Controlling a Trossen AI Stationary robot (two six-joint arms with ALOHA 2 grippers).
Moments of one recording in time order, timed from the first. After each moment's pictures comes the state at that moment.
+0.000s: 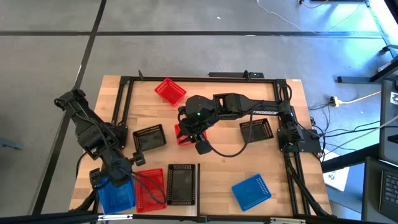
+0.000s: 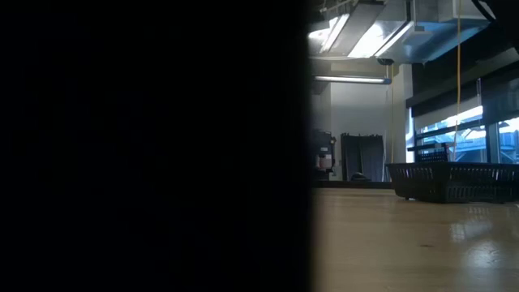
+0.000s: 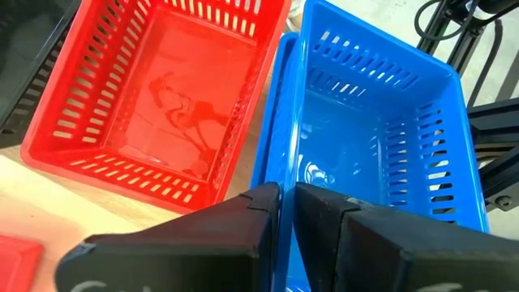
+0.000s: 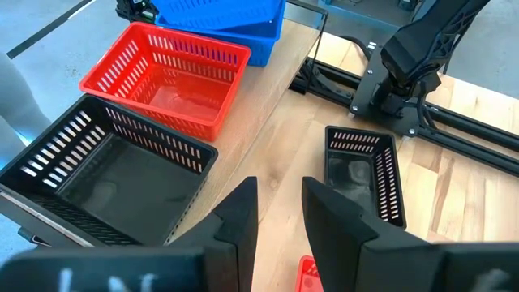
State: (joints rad) left arm -0.77 1.32 1.52 -1.27 0.20 0.19; right arm 0.09 2.08 2.35 -0.96 -0.30 -0.27
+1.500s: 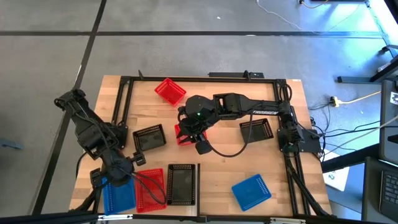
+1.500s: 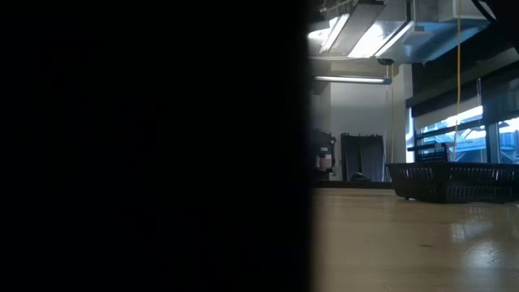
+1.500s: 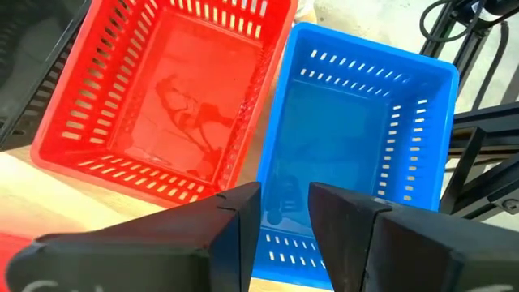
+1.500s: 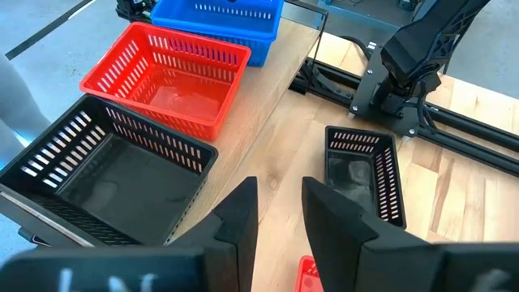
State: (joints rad) left arm -0.77 1.32 1.52 -1.26 0.19 0.19; right arm 0.09 2.08 2.35 -0.96 -0.30 -0.27
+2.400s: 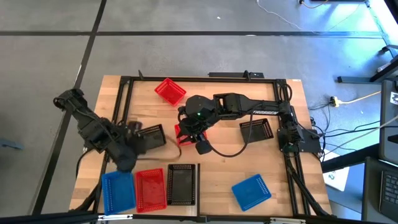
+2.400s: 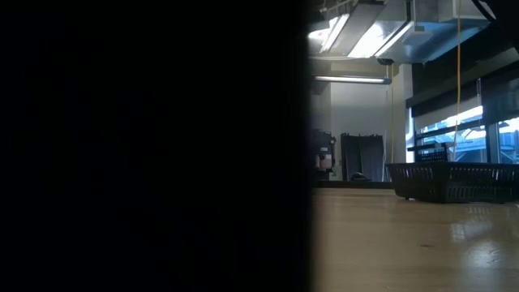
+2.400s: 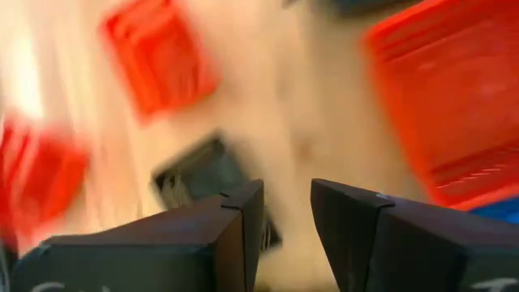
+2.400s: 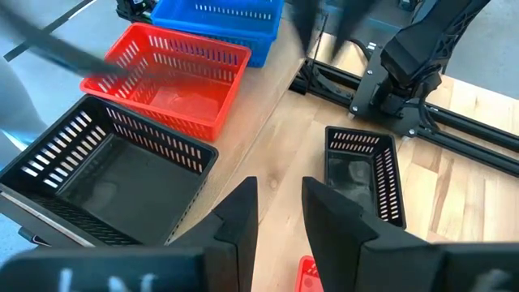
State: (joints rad) left arm -0.69 1.30 1.52 -1.42 -0.33 -0.46; right arm 0.09 2.08 2.35 -0.96 -0.30 -0.27
